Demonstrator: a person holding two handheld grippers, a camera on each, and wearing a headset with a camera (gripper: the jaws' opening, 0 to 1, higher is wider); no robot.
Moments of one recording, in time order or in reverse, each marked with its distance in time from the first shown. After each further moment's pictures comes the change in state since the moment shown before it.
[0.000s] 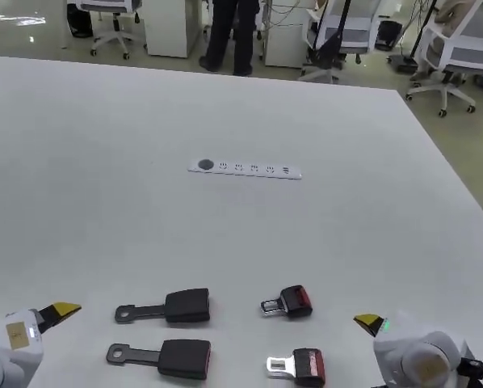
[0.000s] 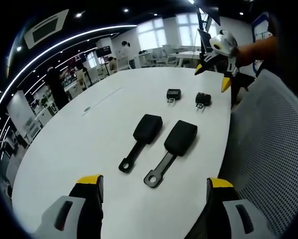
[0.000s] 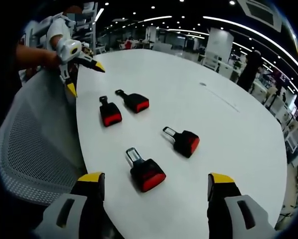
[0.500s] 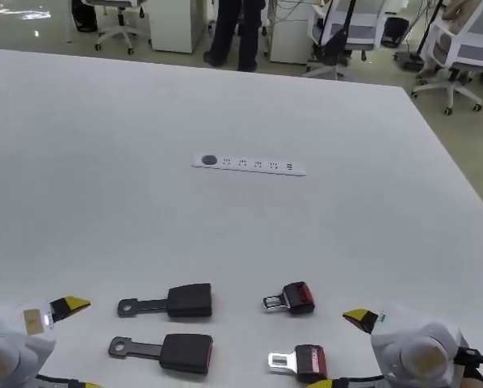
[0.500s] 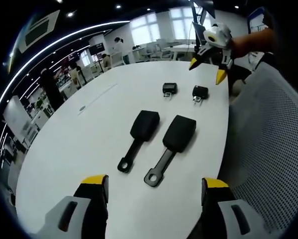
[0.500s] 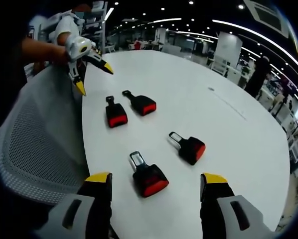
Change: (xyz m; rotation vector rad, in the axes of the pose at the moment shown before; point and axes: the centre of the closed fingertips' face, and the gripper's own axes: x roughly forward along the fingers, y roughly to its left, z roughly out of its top) left arm 0.006 0.001 0.002 0.055 0.055 -0.031; right arm 0.010 0.004 0.004 -0.063 -0.011 0.066
